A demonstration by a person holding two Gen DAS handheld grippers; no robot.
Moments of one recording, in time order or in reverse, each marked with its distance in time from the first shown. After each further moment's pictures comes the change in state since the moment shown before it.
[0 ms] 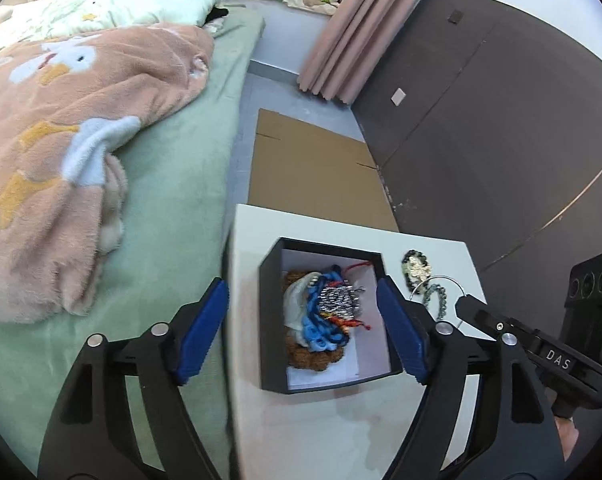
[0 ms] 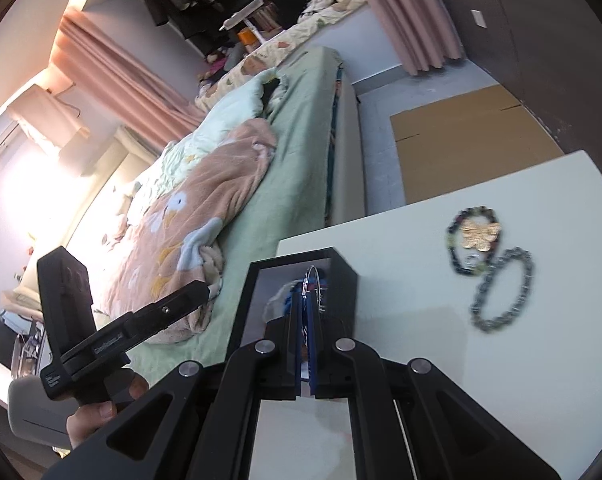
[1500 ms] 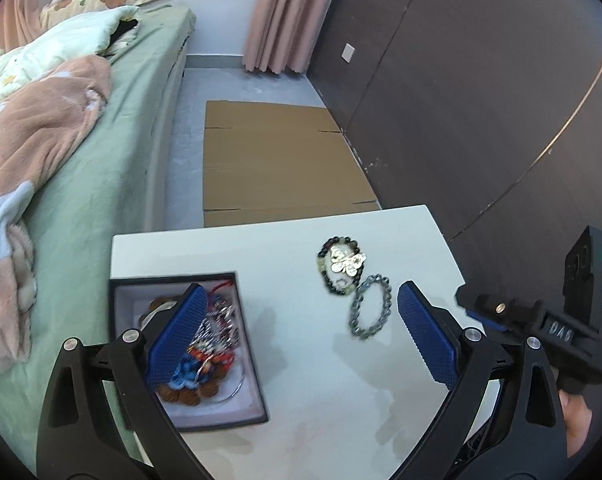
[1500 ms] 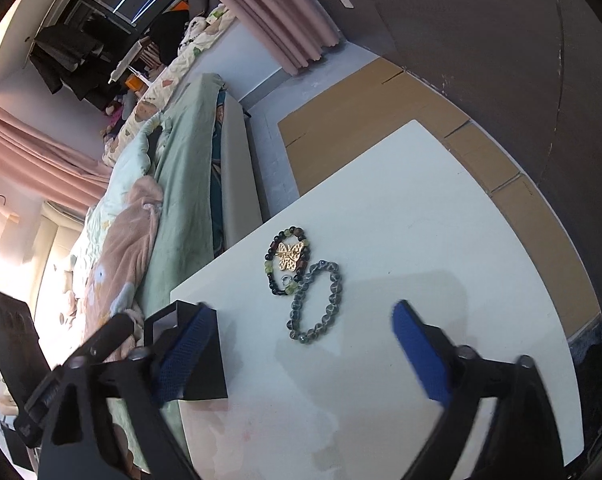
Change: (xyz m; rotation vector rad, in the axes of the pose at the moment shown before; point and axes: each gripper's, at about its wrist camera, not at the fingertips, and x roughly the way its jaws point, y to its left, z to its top) left arm 0.059 -0.145 0.013 0.228 0.108 -0.003; right arm -0.063 -0.135 0.022 0.324 -0.023 -0.226
